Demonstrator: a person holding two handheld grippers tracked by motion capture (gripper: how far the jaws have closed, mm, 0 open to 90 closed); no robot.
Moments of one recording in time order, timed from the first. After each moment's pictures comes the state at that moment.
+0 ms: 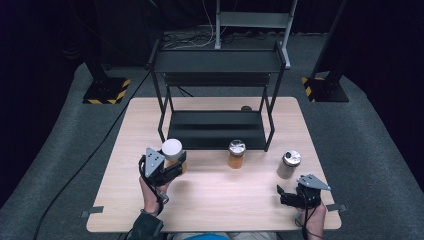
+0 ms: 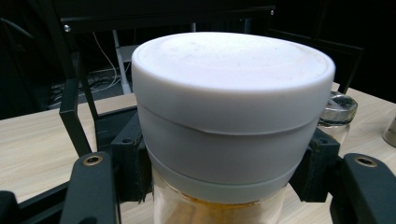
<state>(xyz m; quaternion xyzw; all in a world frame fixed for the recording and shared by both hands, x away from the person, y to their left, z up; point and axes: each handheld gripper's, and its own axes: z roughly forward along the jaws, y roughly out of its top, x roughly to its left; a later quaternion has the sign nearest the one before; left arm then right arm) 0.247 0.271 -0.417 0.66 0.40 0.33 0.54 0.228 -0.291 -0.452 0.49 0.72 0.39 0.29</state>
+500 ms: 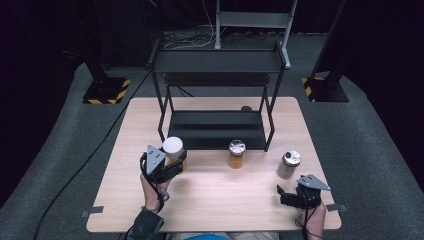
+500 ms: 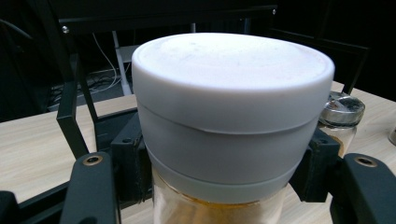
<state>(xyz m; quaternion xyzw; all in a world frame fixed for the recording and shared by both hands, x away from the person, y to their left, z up) 0.257 0.270 -0.416 0.66 0.40 0.33 0.54 0.228 -0.290 -0.452 0.49 0.72 0.39 0.29</state>
